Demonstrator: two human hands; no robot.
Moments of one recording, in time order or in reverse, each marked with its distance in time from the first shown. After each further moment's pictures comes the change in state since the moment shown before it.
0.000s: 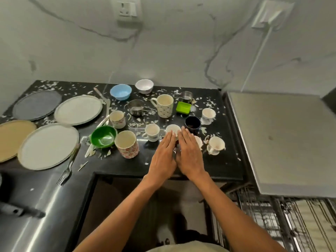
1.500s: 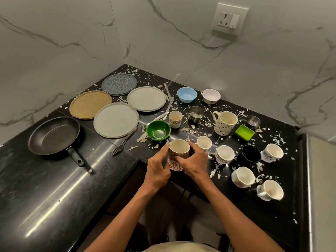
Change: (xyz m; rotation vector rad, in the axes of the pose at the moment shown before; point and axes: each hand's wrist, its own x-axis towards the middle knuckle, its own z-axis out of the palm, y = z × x) left_hand -0.068 -0.080 -0.087 -0.152 0.445 -0.421; right_hand 0.056 -0.105 0.054 0.638 -0.222 0.014
